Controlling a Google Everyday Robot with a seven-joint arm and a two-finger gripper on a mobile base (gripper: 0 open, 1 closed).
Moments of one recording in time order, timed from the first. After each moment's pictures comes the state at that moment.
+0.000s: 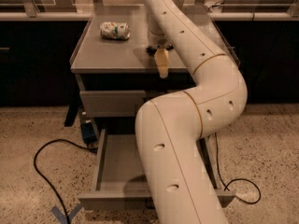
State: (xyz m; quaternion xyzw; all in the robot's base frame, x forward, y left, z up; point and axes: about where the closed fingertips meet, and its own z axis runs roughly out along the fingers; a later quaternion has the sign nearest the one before) arm 0.821 -0.045 0.784 -0.77 0.62 -0.08 0.09
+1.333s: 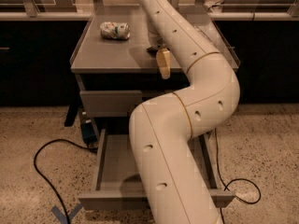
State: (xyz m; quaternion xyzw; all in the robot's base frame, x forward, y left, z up) arm 0.802 -0.061 0.784 -0.75 0.65 -0.08 0.02
